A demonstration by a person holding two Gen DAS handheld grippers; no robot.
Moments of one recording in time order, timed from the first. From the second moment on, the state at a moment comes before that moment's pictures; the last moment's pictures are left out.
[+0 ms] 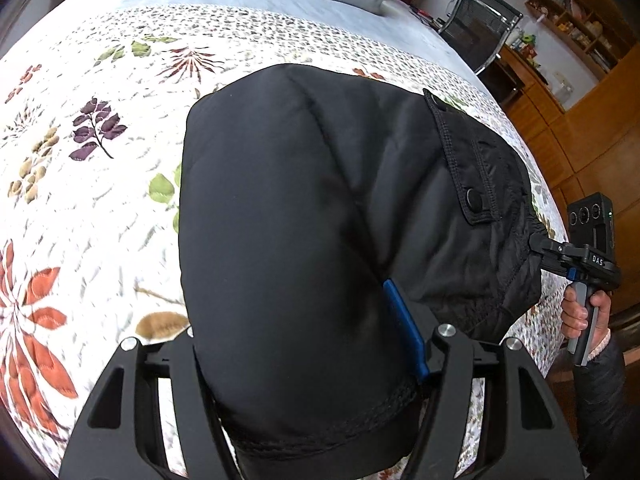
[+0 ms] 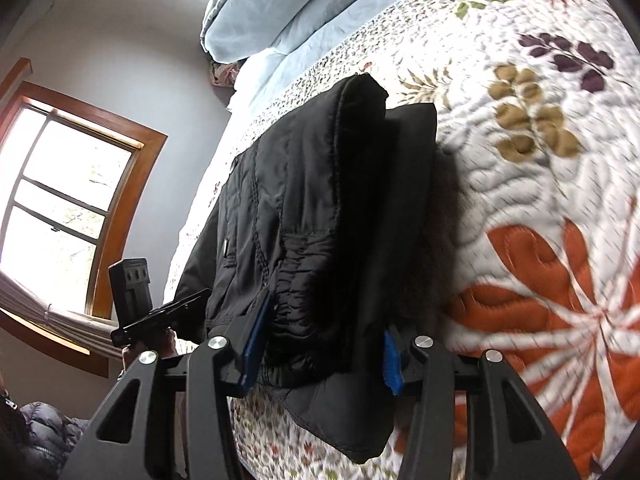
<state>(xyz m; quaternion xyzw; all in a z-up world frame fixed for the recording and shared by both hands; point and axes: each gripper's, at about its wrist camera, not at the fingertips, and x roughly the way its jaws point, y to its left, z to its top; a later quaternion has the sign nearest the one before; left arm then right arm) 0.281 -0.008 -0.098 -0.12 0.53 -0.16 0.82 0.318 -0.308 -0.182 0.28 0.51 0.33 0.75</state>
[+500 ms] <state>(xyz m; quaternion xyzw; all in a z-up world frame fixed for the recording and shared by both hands) 0.307 -0.008 -0.100 -0.13 0.53 -0.15 0.83 0.344 -0.309 -0.186 0.28 0.51 0.34 0.74</state>
